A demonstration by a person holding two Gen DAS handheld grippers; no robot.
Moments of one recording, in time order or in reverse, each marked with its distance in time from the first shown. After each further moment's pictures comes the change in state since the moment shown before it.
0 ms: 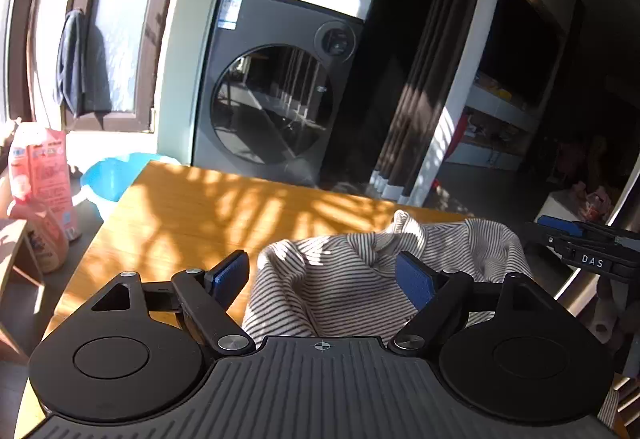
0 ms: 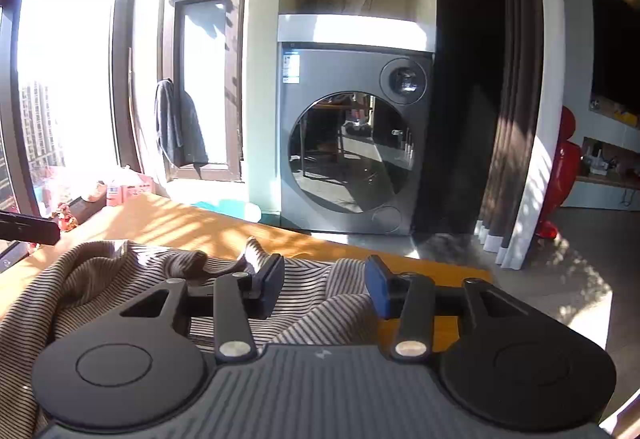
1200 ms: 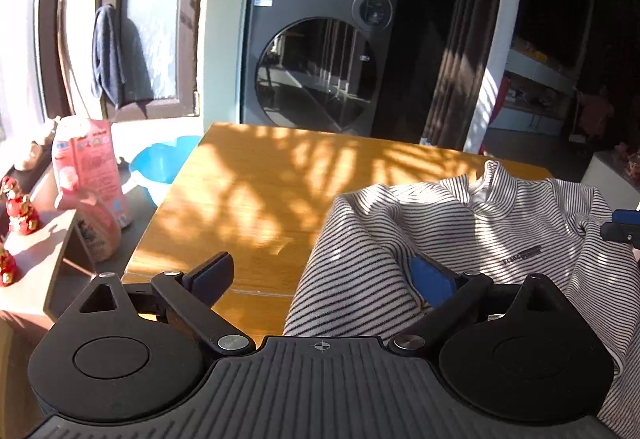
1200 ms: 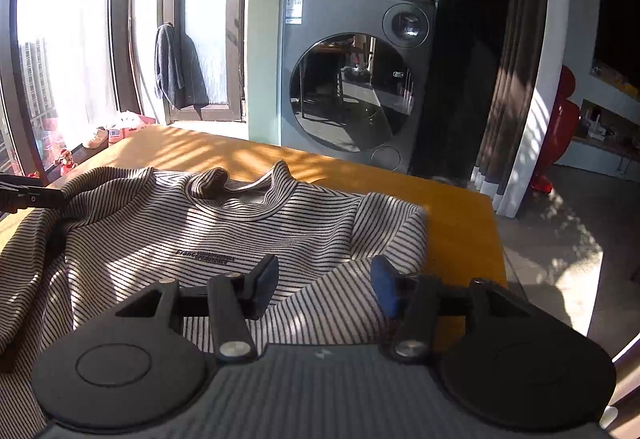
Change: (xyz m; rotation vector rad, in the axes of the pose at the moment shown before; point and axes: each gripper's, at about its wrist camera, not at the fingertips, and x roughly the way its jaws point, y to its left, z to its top) left arm -0.005 0.044 -0.031 0.081 0.034 0.177; right arm -0.020 0.032 -0.028 -0.042 0.162 -0.039
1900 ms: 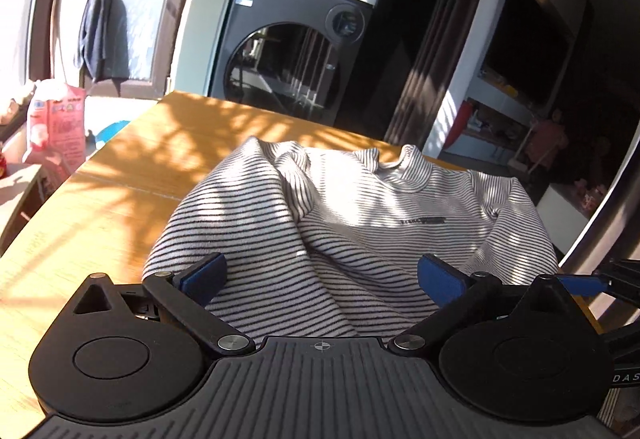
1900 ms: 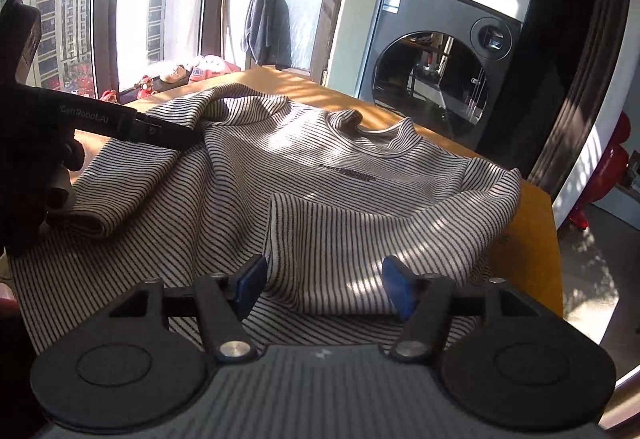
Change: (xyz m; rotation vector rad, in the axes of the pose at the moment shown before) left arm -0.043 -0.042 -0.061 -0.119 -0.036 -0.111; right arm -0.064 0.083 -0.057 -0.211 0.057 0.103
